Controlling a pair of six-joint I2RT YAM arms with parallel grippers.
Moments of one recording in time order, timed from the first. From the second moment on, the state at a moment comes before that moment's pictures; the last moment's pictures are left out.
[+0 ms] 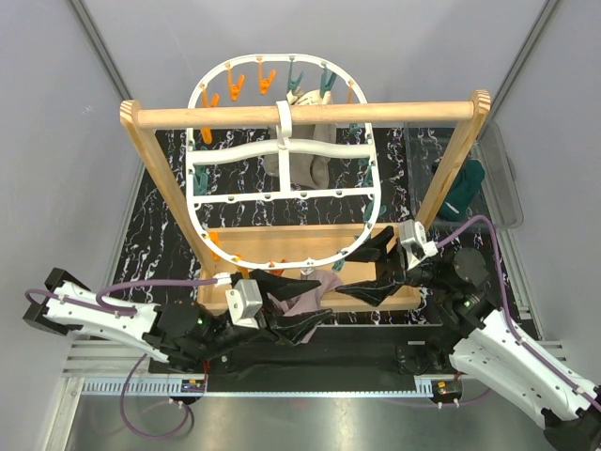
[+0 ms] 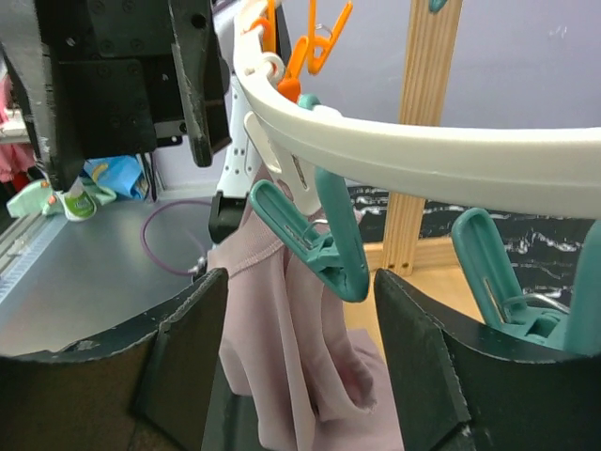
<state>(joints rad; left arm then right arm) -1.79 0.77 0.71 0.40 -0.56 0.07 0.70 0.61 0.56 0.38 -0.81 0.29</state>
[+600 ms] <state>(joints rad) -1.79 0.79 0.70 0.49 -0.55 -0.06 0.76 0.64 0.52 0.51 -0.71 0.34</state>
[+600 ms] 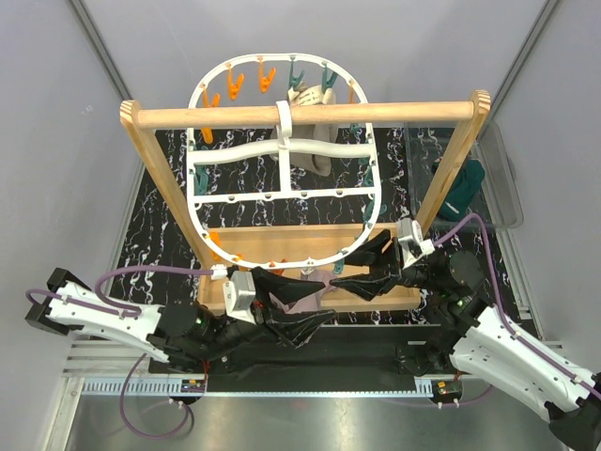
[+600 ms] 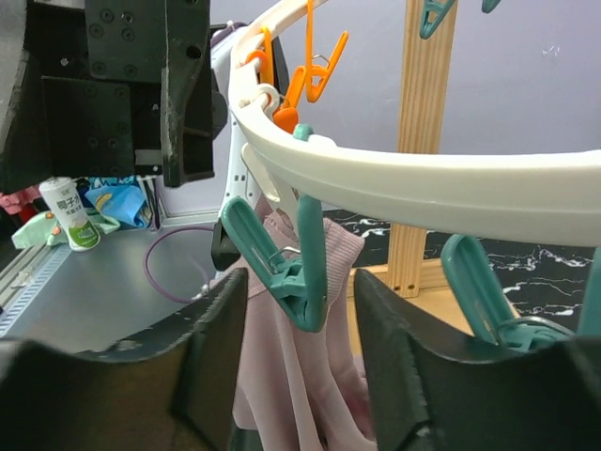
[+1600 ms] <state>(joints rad) -1.79 0.84 0.66 0.58 -0.47 -0.21 0.79 0.60 0.71 0.13 -0.71 0.64</state>
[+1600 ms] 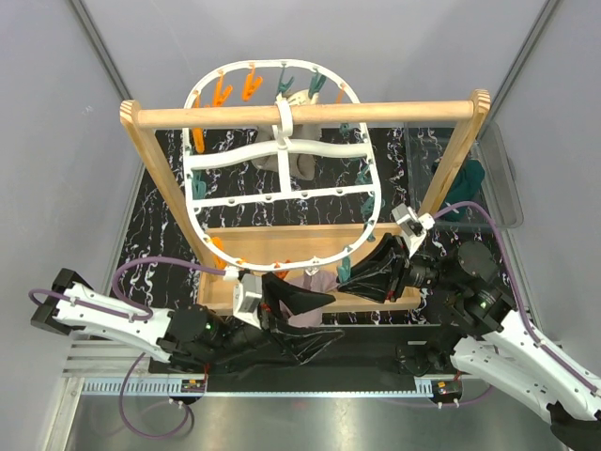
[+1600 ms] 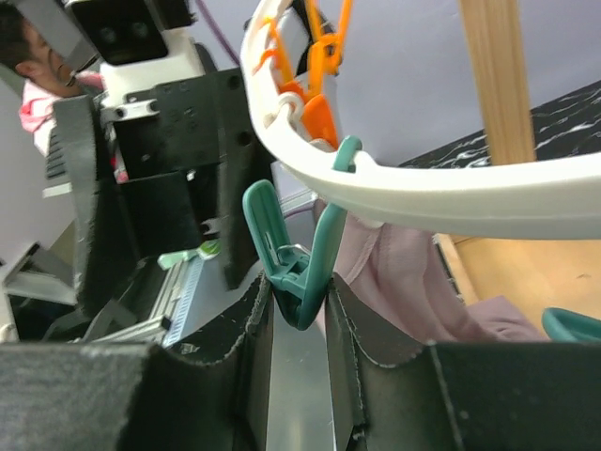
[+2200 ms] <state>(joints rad) -1.78 0.82 0.65 0.66 -0.52 -0.32 0.79 0.65 0.72 0.15 -0.82 0.70</state>
